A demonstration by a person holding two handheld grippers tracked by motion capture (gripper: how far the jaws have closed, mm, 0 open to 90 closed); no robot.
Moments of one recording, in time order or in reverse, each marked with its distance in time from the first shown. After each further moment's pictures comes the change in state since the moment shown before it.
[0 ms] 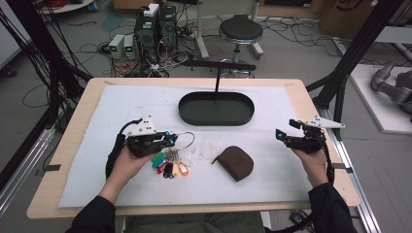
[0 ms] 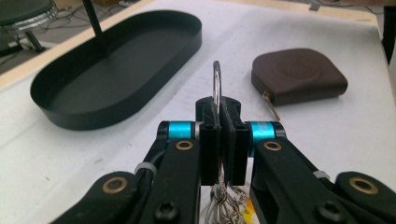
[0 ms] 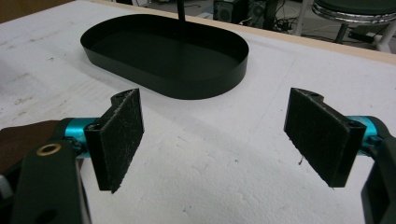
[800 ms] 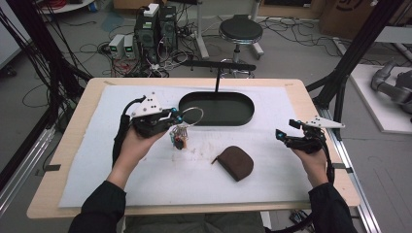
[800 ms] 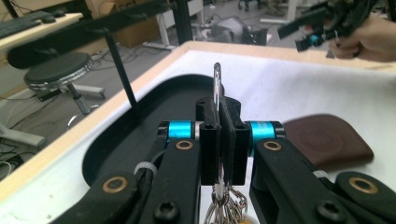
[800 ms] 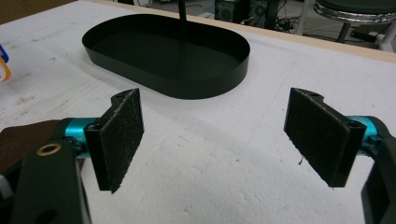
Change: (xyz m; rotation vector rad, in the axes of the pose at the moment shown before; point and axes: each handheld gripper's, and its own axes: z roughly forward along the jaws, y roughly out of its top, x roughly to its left) left arm 0.009 0.064 0.002 -0.115 0.076 0.071; right arm -0.001 0.000 0.000 0.002 0.008 0.006
